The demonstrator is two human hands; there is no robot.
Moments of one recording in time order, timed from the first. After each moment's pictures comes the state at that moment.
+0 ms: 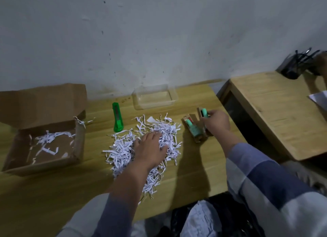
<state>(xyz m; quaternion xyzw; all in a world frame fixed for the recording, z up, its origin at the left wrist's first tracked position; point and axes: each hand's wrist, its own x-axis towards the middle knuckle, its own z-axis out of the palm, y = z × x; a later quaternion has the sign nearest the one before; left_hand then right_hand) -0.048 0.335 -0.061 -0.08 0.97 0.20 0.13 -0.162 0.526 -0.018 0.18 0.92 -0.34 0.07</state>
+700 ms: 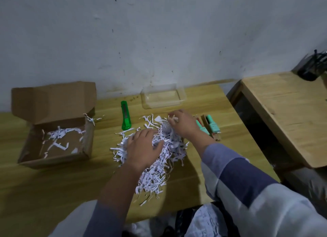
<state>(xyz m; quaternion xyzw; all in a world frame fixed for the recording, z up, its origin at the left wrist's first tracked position) -0.031 0.301 -0.057 -0.11 0.98 0.19 0.00 -0.159 0.435 -0.053 -0.17 0.94 -0.27 0.12</state>
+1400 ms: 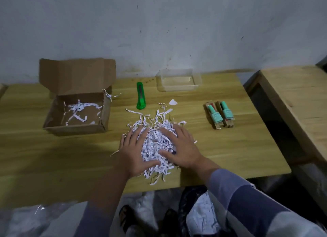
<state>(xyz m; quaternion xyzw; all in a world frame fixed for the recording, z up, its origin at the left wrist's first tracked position) 0.072 0.255 -0.106 -0.08 0.98 0.20 0.01 -0.024 0.444 -0.086 -0.35 0.90 -0.21 0.14</state>
